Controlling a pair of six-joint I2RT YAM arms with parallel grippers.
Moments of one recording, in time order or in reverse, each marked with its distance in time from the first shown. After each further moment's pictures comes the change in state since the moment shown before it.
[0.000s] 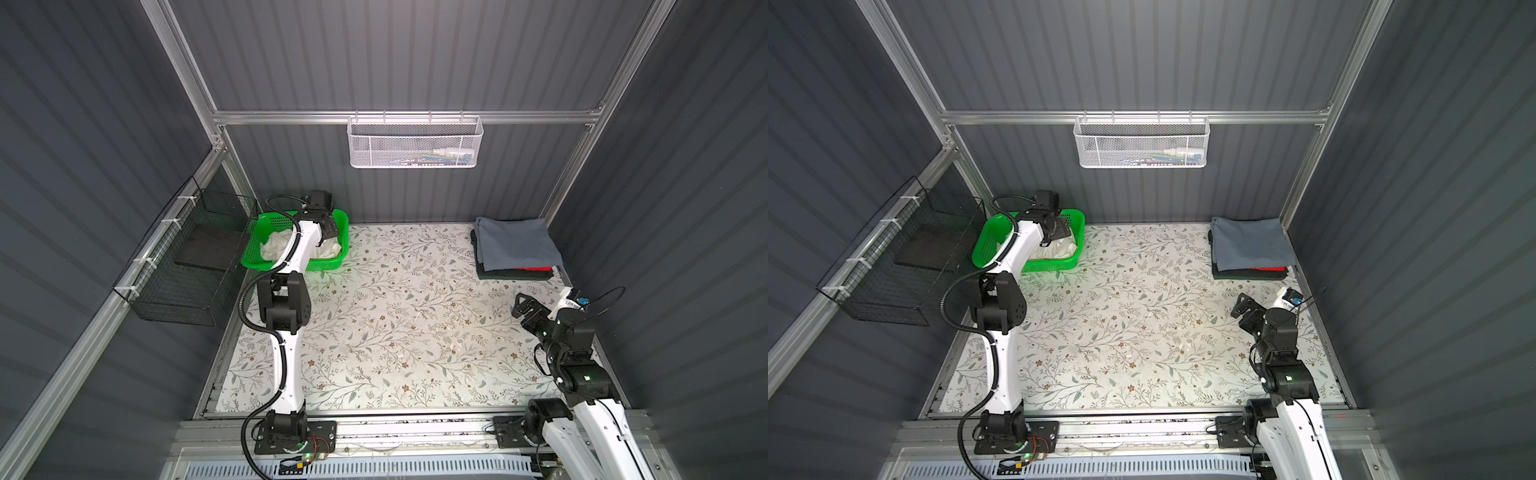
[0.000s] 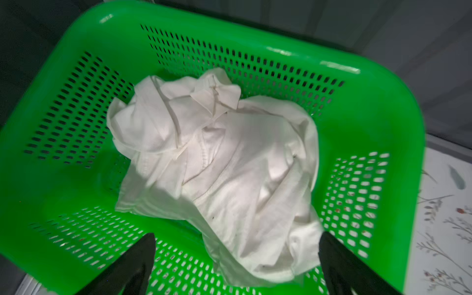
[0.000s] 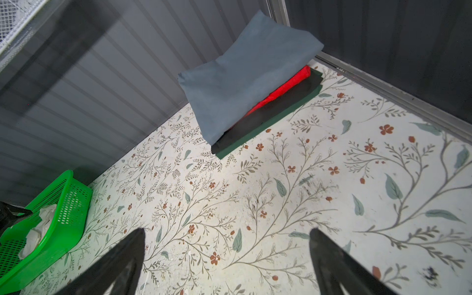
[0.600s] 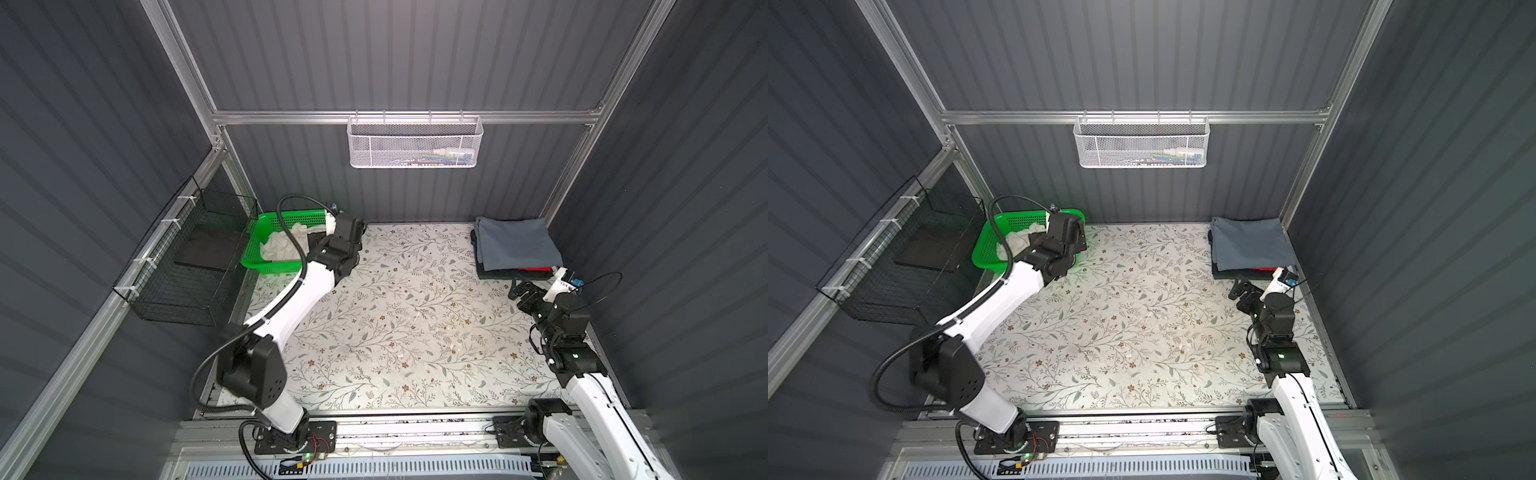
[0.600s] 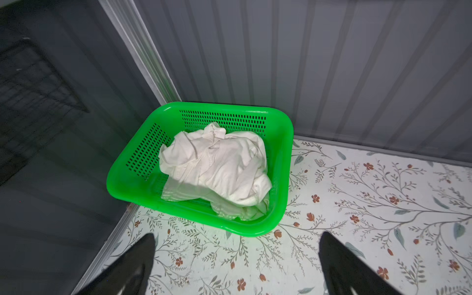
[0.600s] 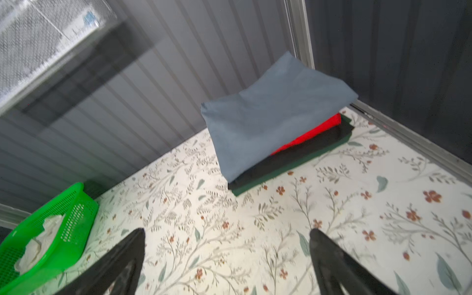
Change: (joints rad) left arm -0.313 -0.630 -0.677 0.361 -0.333 0.084; right arm -0.010 0.172 0.000 0.290 -0.025 -0.106
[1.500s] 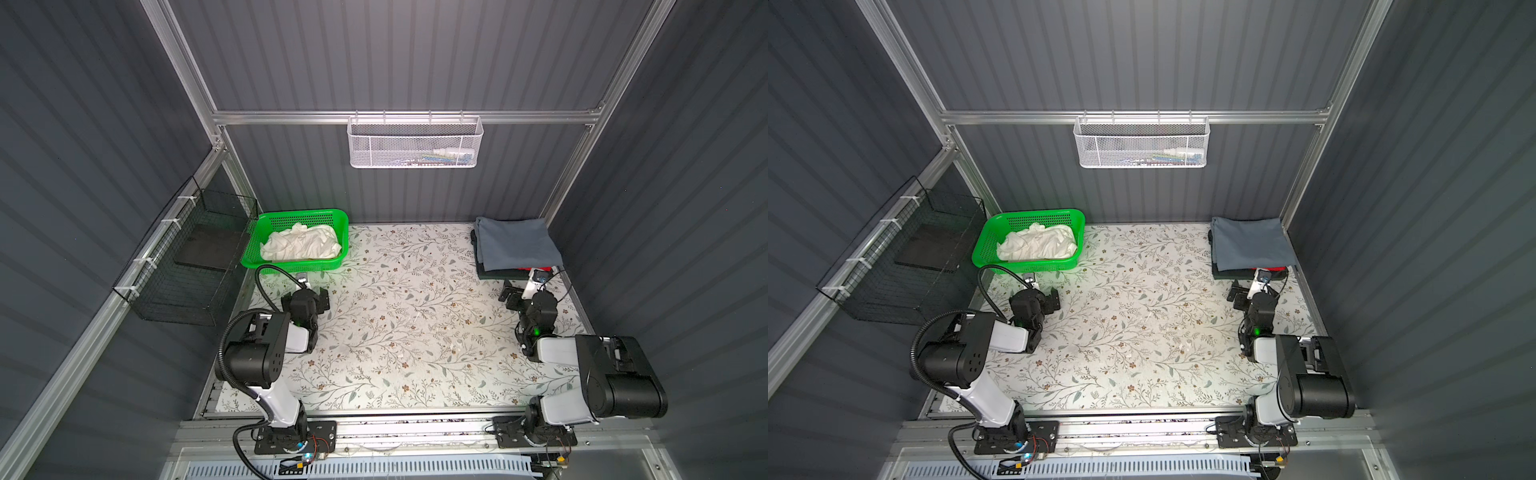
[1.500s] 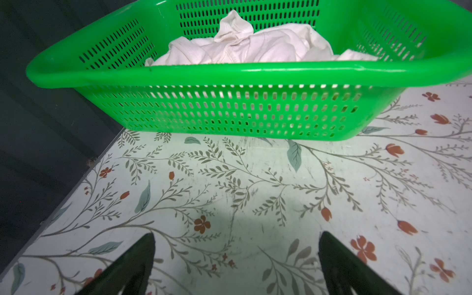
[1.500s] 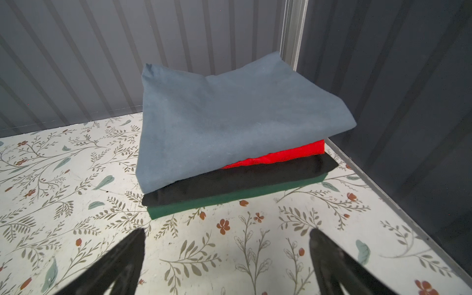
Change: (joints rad) left arm 0.334 0.007 -1.081 1.315 0.398 0.293; right arm -0.079 0.776 -0.190 1.053 0.037 -0.430
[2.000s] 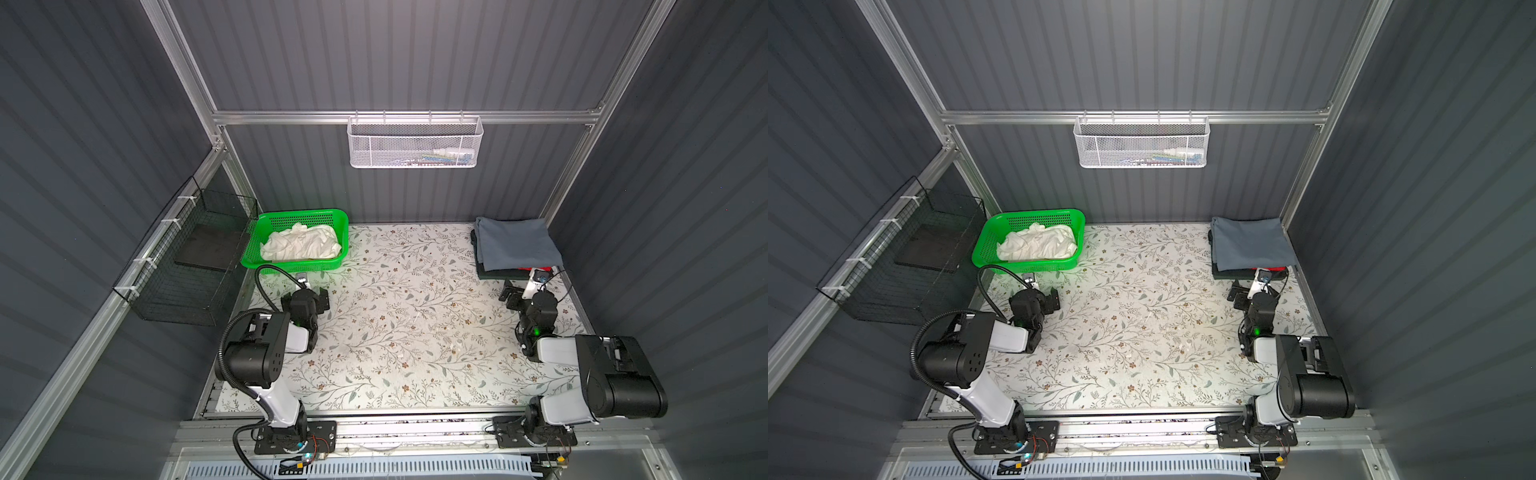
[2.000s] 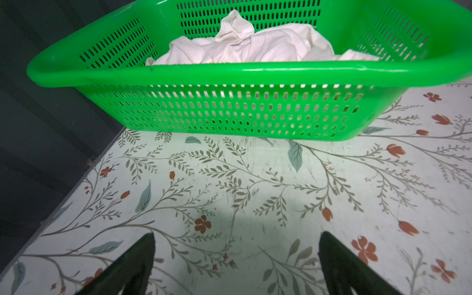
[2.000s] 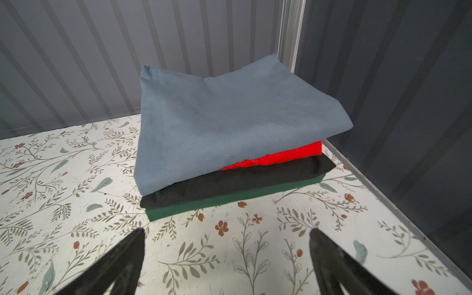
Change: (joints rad) left arm 0.013 0.013 0.000 0.019 0.000 -0.010; right arm 0.000 0.000 0.000 0.004 0.011 0.000
